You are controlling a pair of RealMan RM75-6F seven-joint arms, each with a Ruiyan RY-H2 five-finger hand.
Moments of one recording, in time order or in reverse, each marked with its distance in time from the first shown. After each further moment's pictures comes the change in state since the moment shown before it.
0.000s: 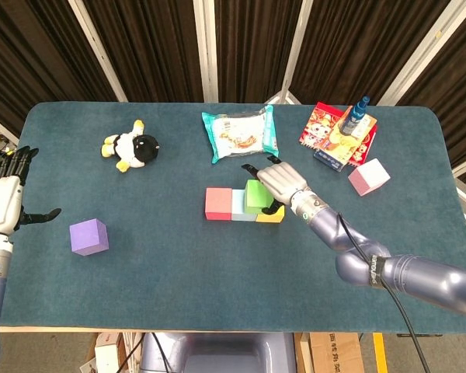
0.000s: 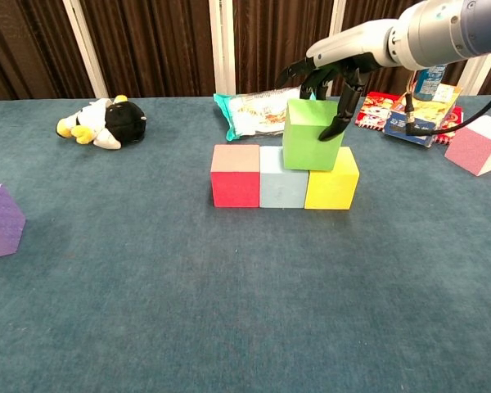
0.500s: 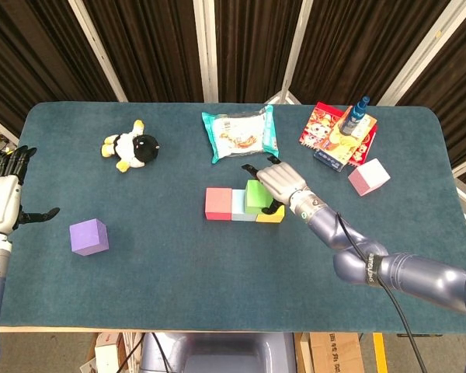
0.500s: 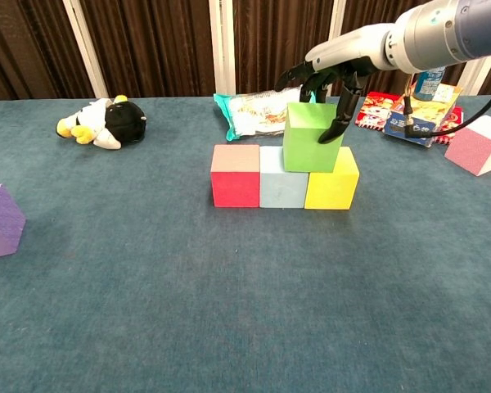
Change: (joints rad) left arm -0.002 0.000 -0.003 0.004 -0.012 -0.002 0.002; right arm 0.019 -0.011 -0.022 0.018 0.018 -0.005 0.002
